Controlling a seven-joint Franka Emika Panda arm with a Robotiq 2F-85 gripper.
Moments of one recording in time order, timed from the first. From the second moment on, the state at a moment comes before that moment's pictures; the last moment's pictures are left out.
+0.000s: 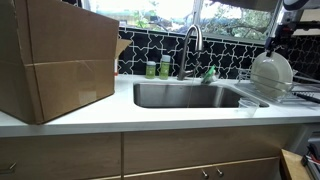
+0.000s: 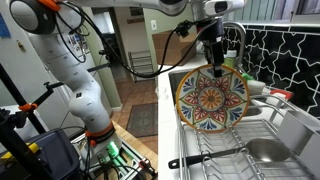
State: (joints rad) arm -0.45 -0.19 -0.48 -1.92 -0.23 1.87 0.05
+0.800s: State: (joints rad) arm -0.46 -0.31 -0.43 -1.88 -0.31 1.87 0.06
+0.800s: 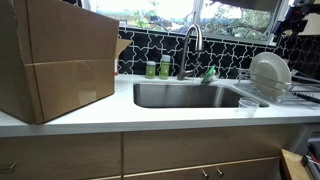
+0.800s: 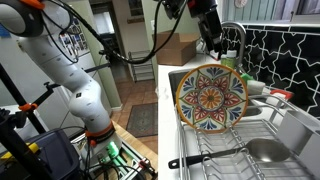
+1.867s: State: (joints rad) arm -0.35 -0.56 -0.19 -1.92 -0.45 1.81 0.16
